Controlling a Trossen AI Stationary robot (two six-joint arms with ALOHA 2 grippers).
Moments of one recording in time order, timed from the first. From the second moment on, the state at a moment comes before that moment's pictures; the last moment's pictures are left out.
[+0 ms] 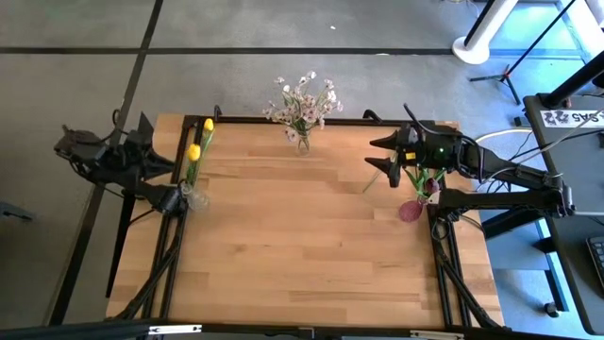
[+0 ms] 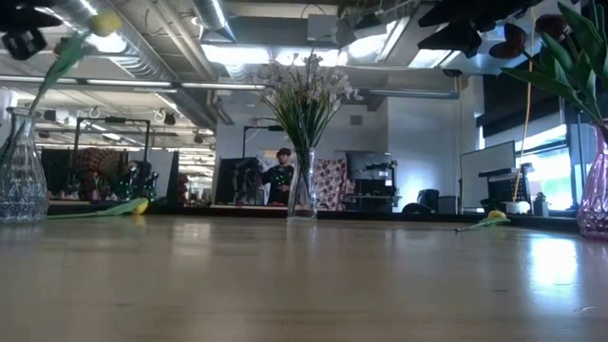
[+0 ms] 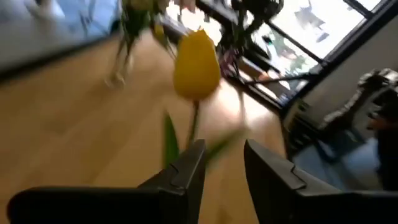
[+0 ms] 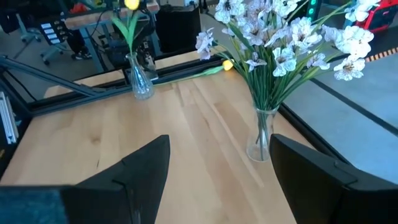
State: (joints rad) left arm -0.37 0.02 0.96 -1.27 -0.42 -0.73; right arm -0.28 0.79 0.85 -0.36 -0.02 0.12
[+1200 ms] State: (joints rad) left arm -0.07 0.95 1.42 -1.21 -0.77 -0.50; right arm -0.28 0.93 0.85 -0.11 -0.04 0.04
